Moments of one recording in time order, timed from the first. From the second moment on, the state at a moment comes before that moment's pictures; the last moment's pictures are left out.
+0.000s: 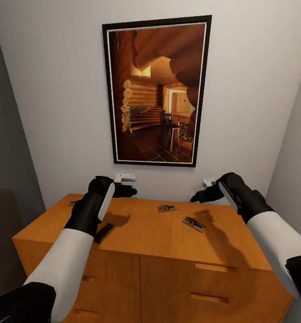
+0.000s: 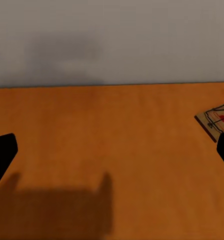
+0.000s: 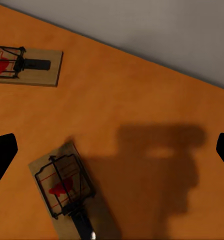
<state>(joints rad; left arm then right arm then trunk) -0.93 -0.15 -0.10 -1.07 0.04 1.03 -0.01 -1.08 -0.22 0.33 -0.79 -0.09 1.04 0.43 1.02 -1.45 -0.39</state>
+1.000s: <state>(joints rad) -0.93 -0.15 -0.10 -1.07 0.04 1.03 -0.01 -1.08 -0.21 0.33 -0.78 -0.09 1.04 0.43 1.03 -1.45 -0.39</state>
